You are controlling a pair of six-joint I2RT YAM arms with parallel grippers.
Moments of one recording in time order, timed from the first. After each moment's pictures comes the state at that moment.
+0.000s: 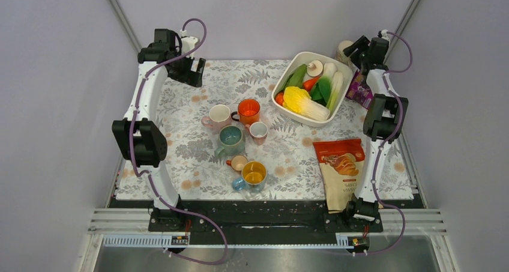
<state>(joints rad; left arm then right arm) -0.01 1.91 1.99 -1.01 0.23 0.31 -0.19 2.48 2.14 0.01 -0.21 0.63</state>
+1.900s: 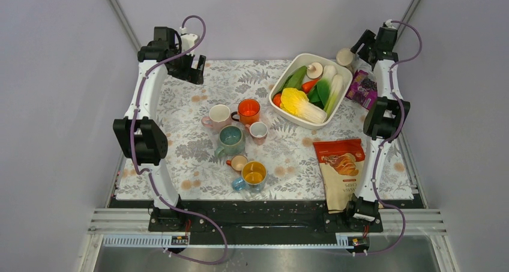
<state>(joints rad) -0.01 1.94 2.04 -1.00 0.27 0.30 -0.21 2.51 2.45 -0.41 -0.12 0.43</state>
